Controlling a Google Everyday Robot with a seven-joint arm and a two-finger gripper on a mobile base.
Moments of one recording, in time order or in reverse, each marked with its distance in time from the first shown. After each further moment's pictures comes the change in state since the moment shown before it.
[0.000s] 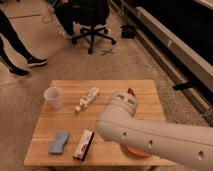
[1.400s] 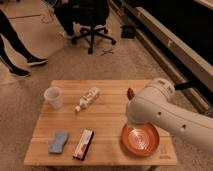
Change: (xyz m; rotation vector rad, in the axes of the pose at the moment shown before) arm 0.123 -0.017 -0.008 0.040 0.029 0.172
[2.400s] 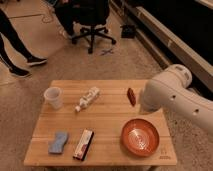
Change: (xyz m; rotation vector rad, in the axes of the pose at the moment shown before) arm 0.040 -0.051 -0.015 0.036 0.040 0.046
